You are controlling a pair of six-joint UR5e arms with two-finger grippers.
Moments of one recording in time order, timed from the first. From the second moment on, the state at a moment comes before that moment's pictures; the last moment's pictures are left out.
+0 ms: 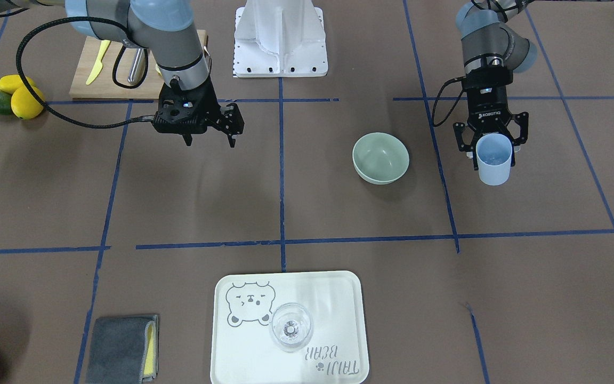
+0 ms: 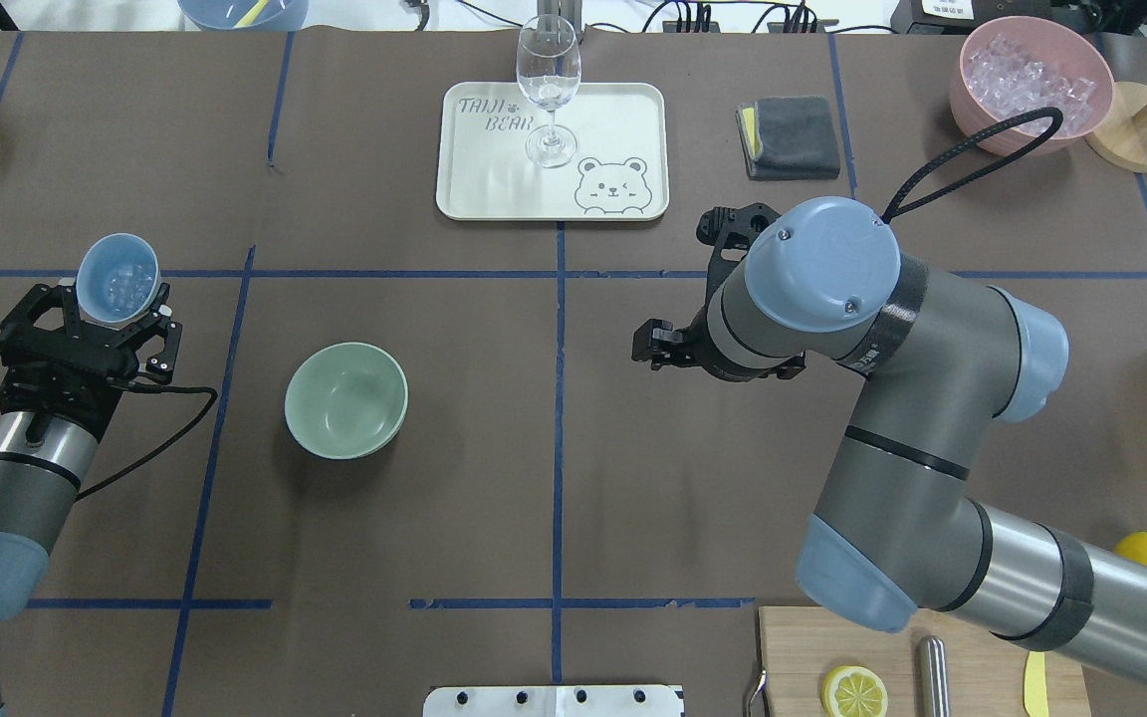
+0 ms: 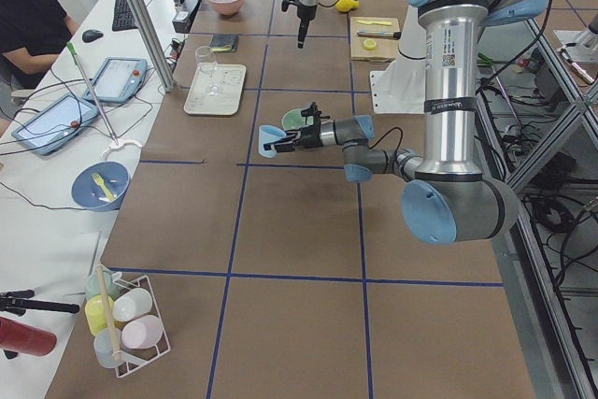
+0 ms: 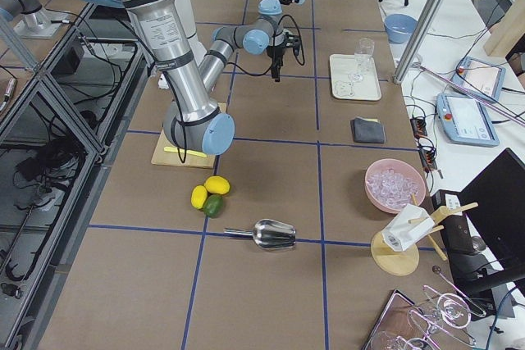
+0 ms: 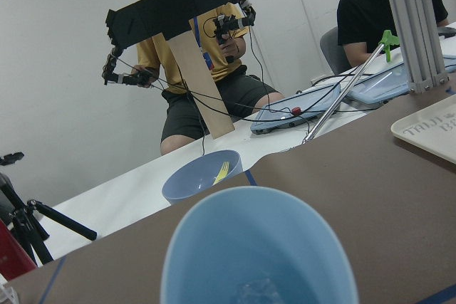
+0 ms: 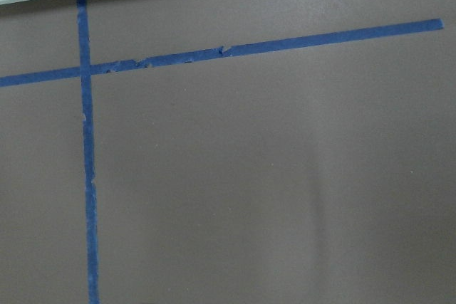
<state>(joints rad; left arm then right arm) -0.34 -1.49 -1.77 -2.63 -0.56 -0.58 0.55 -1.06 1.92 -1.63 1.82 1.32</state>
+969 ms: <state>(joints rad) -0.25 -1.63 -1.87 -2.01 -0.51 -0.47 0.55 -1.06 1.93 -1.63 1.82 1.32</state>
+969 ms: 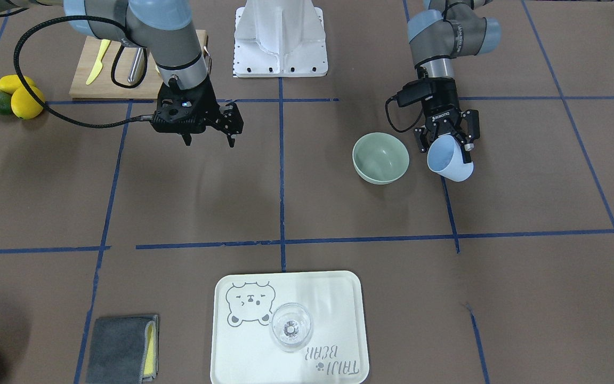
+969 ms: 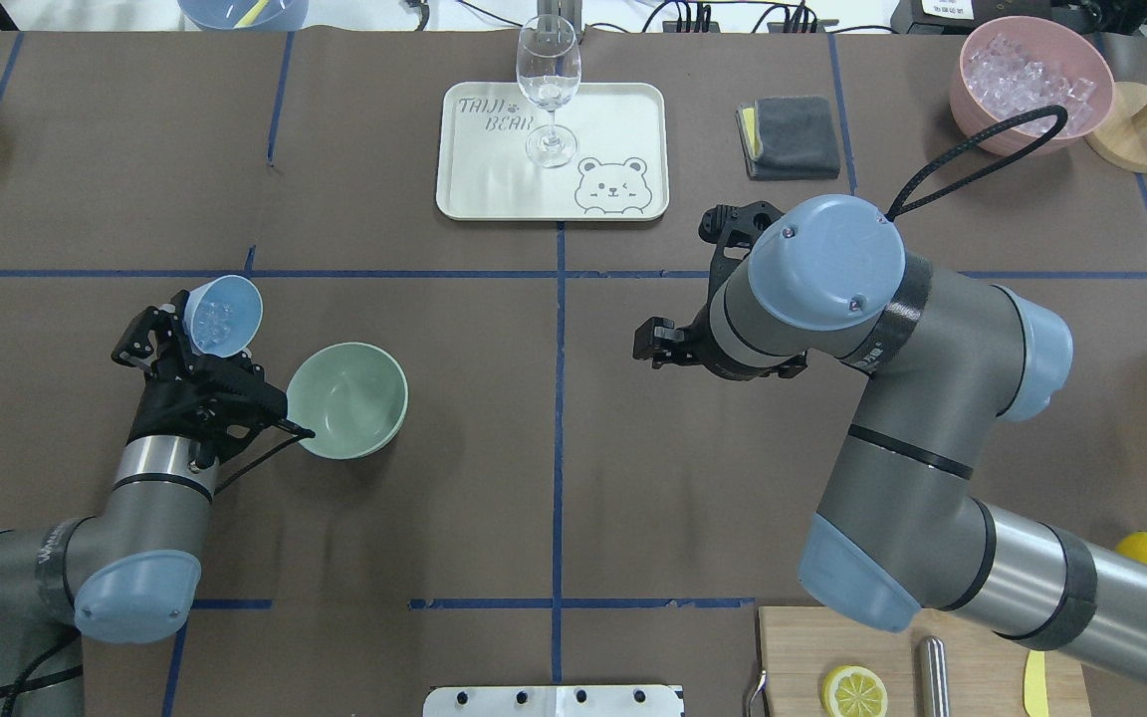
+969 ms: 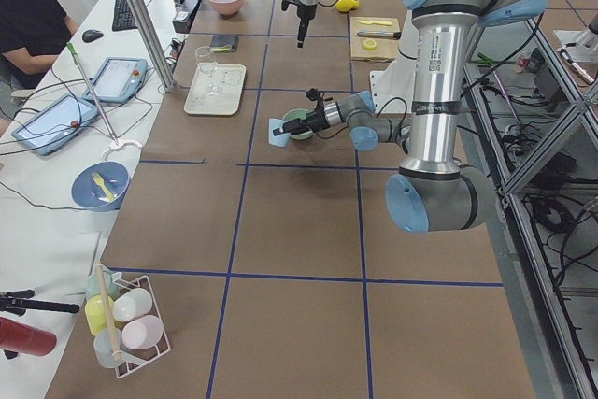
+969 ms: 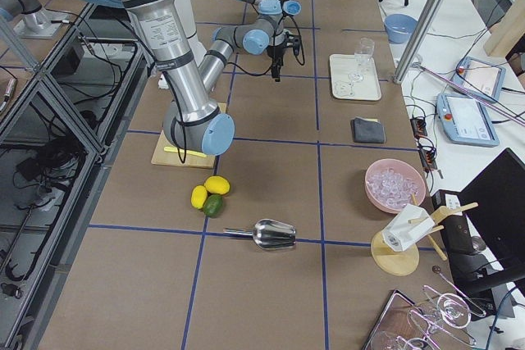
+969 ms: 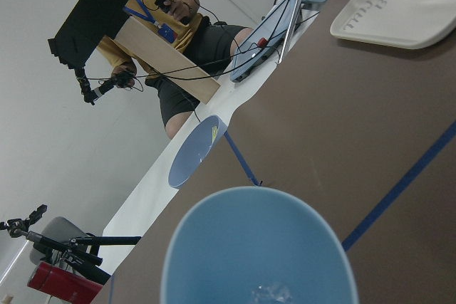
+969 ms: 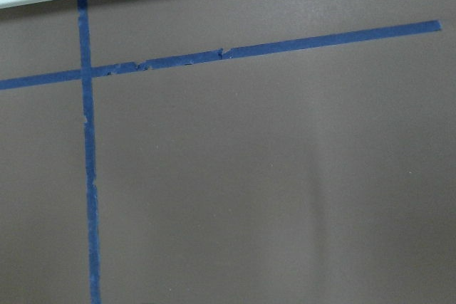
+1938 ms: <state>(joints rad) -0.22 -1.65 -1.87 -1.98 -0.33 -0.03 0.60 -1.15 1.96 -1.54 1.91 1.30</state>
